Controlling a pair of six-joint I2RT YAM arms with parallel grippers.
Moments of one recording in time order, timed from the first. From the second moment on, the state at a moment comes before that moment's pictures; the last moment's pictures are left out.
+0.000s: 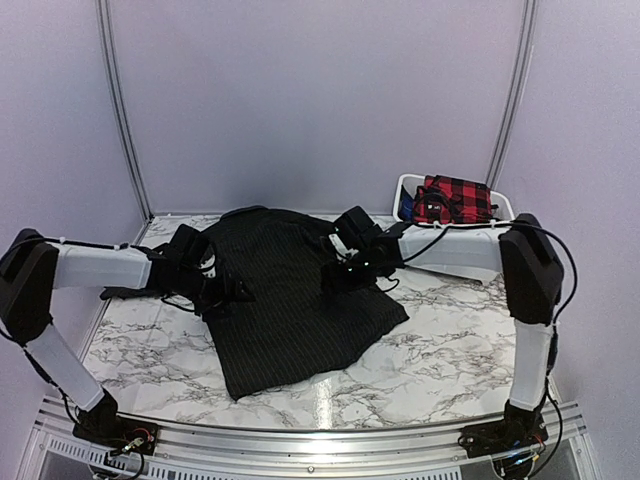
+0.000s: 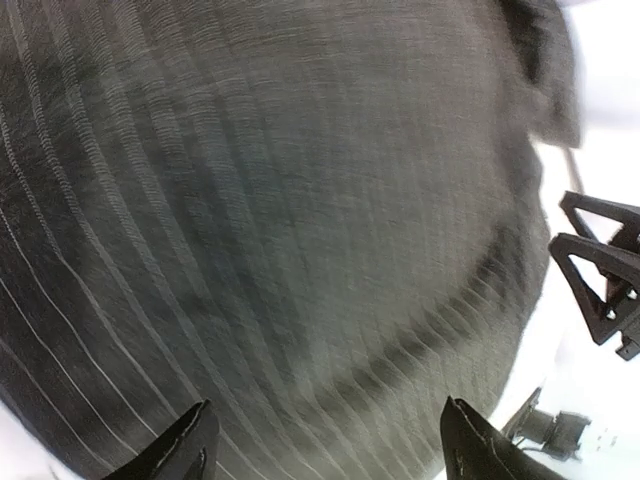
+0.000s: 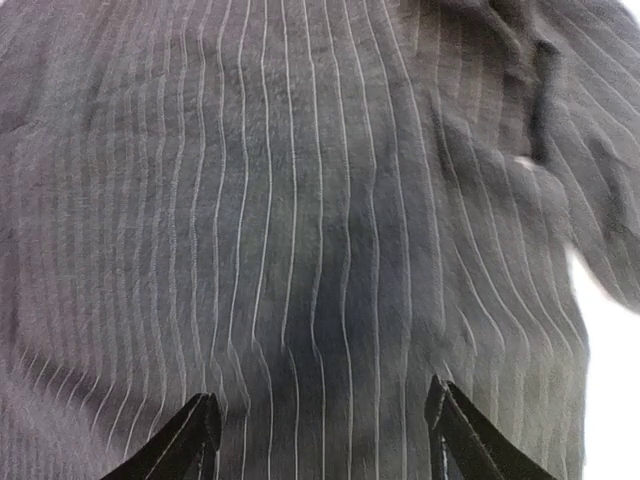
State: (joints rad) left arm -0.48 1.65 0.89 -0.23 0.40 -0.79; right arm 0.76 2.06 1.55 -0.48 0.04 0.33
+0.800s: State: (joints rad) left arm -1.15 1.12 0.50 -0.36 -0.16 -1.24; right arm 1.13 1.56 0.95 -0.34 0.22 0.44
